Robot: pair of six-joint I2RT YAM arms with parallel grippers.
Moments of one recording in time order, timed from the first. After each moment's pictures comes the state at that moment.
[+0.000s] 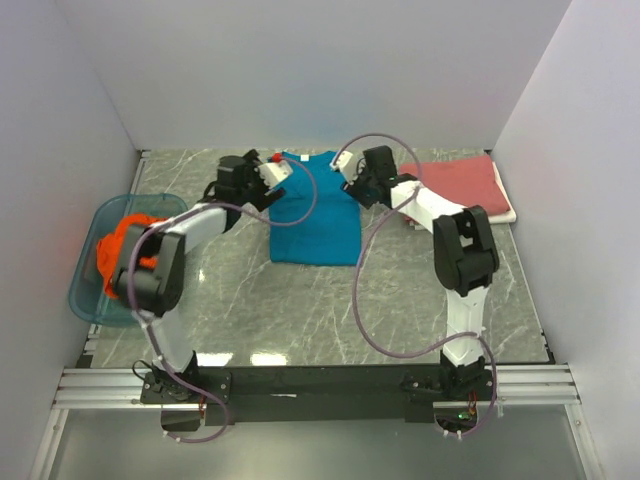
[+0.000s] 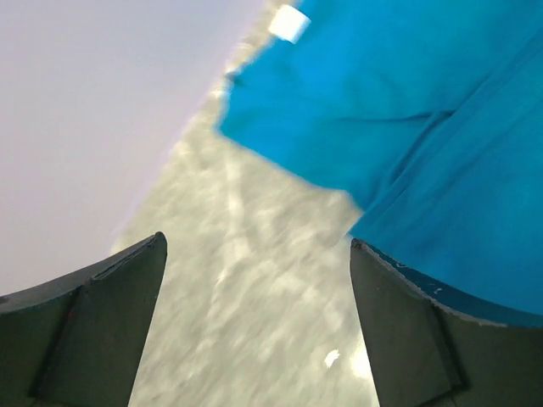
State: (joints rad) left arm -0.29 1.87 1.21 0.25 0.17 0.73; right arm 0.36 2.06 1.55 -0.25 -0.07 -0.68
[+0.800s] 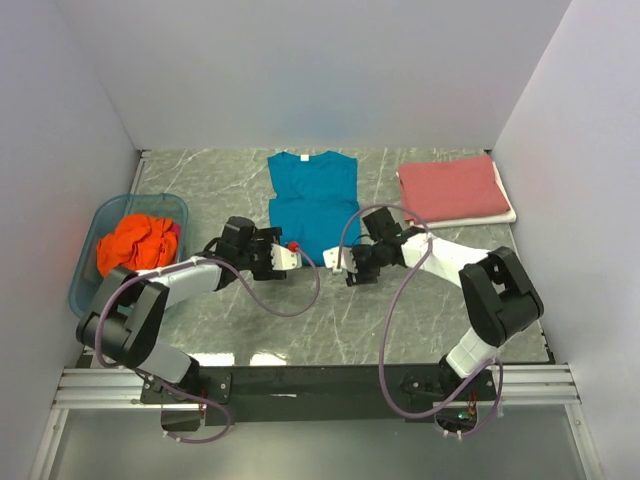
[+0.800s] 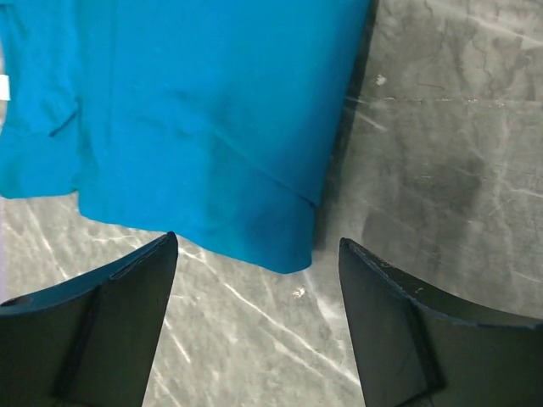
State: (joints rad) left arm -0.44 1.49 0.66 0.14 0.37 1.06; right arm 0.49 1.62 0.93 -0.41 -0.55 -1.27
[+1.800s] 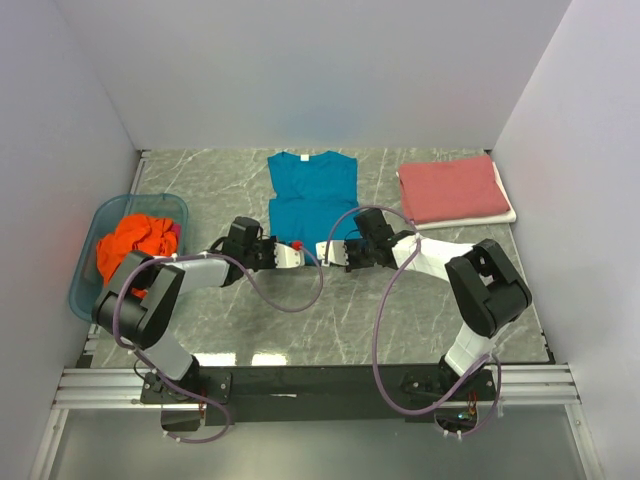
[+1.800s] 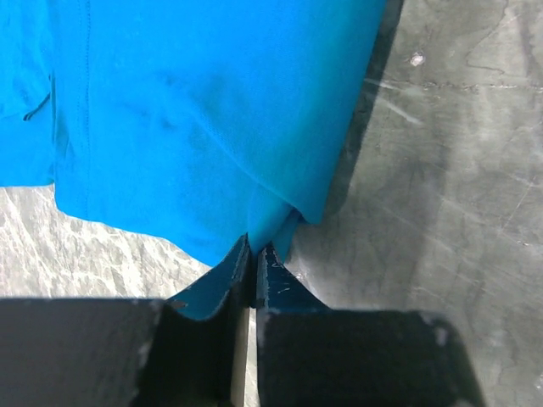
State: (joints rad) left arm -0.44 1.61 0.68 0.22 0.31 1.06; right arm 0.55 1.70 0.91 -0.16 -0.28 -1.19
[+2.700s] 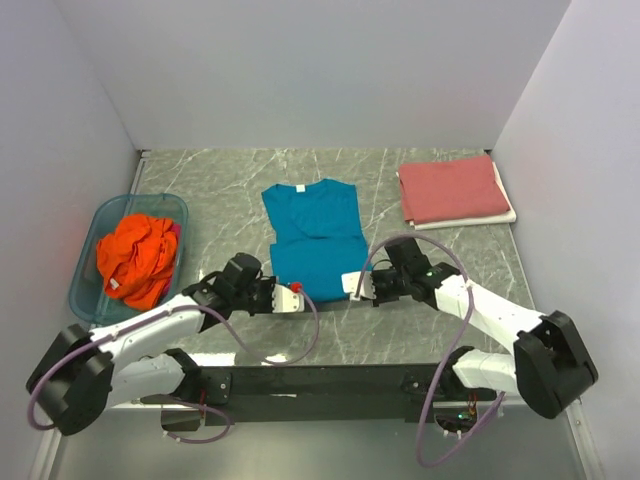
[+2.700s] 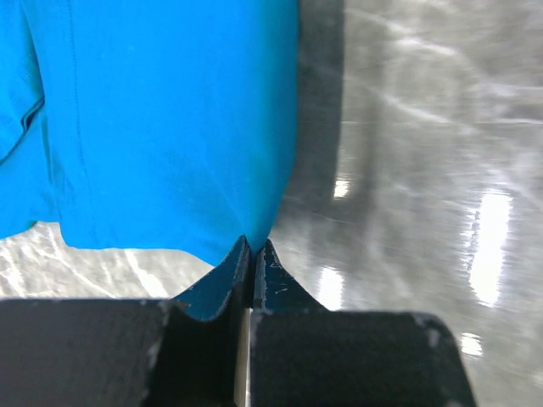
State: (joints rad) left arm -0.68 1.13 0.49 -0.15 0.30 0.85; right arm 0.55 1.21 0.62 -0.37 -0.43 -1.15
